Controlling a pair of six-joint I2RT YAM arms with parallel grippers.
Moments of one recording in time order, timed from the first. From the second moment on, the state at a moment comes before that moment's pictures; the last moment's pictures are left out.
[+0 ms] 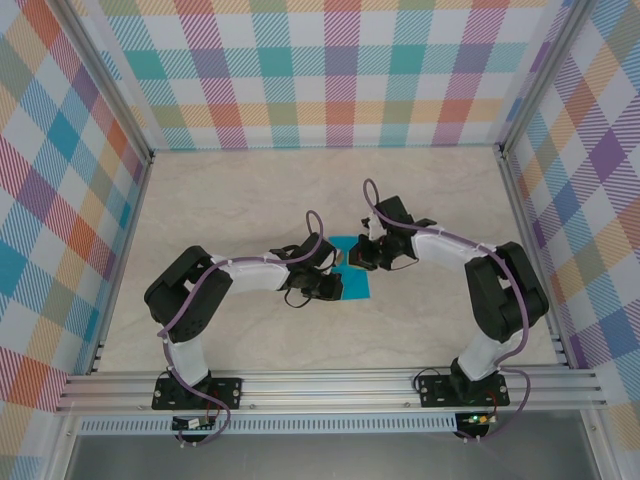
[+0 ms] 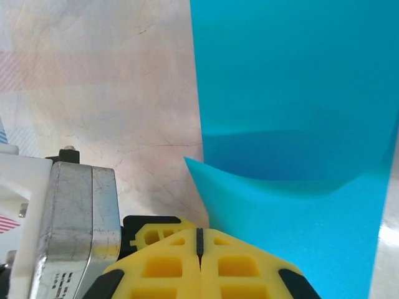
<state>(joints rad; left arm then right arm) -0.79 1.83 1.00 -0.24 0.31 -0.55 0.48 1.70 1.01 -0.40 -0.56 0.63</state>
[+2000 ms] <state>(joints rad) -0.79 1.84 1.02 -0.26 0.31 -0.55 0.41 1.88 1.10 -0.52 -0.45 0.48</state>
